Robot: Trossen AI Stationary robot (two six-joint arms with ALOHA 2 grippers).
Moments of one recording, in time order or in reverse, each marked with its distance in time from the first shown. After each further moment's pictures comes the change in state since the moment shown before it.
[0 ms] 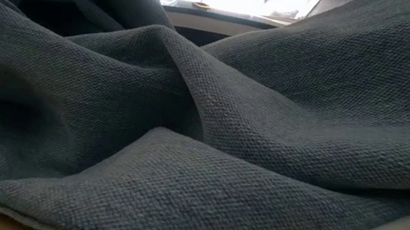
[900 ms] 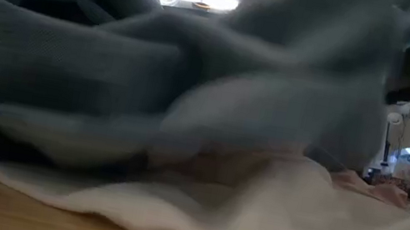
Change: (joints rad) left arm 0.000 0.000 0.000 -0.001 0.000 0.000; right arm -0.068 0.051 0.341 -0.339 0.334 -0.131
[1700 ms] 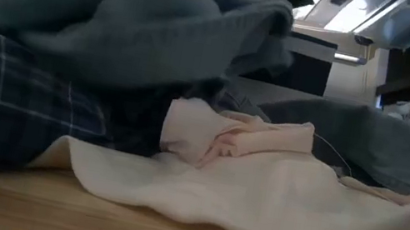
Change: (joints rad) left arm 0.000 0.000 0.000 -0.001 0.000 0.020; right arm -0.506 -0.079 0.180 -0.016 -0.158 0.178
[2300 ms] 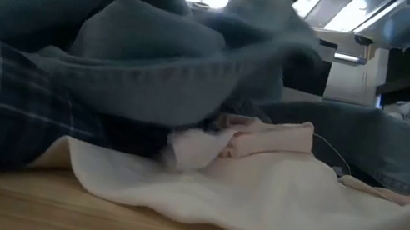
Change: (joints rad) left arm 0.000 0.000 0.000 -0.005 0.000 -0.012; right arm 0.019 0.042 0.217 -0.335 -0.141 0.122
